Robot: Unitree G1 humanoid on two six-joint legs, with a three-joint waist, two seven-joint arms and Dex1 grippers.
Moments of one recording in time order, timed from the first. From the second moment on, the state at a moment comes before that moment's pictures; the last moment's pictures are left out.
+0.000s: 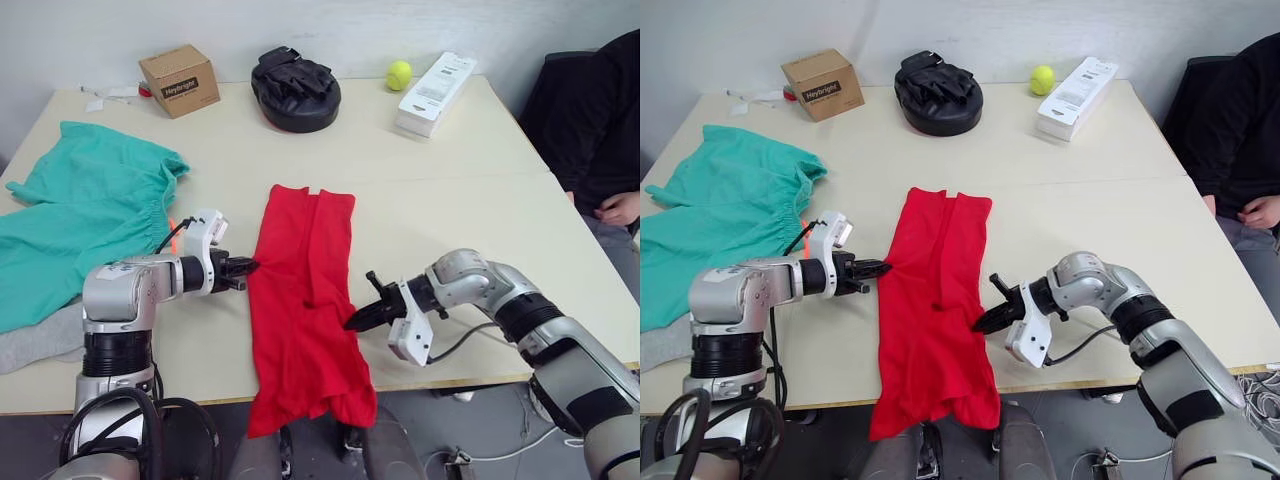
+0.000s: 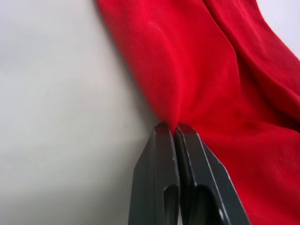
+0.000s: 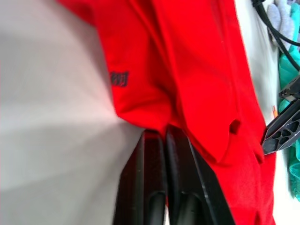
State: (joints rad) left arm -0.56 0.48 0.19 -0.06 -0.28 1.29 -0.66; right arm -0.84 -0.62 0.63 0.68 -0.24 -1.28 0.97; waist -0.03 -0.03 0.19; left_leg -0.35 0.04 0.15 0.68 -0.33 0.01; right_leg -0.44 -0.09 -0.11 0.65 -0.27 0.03
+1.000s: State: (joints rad) left arm -0.16 0.92 -0.11 -0.15 0.09 -0.57 -1.05; right arm -0.57 -0.84 0.59 0.29 -0.08 -1.22 0.99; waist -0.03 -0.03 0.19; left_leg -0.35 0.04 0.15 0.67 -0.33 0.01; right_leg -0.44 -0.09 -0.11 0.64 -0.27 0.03
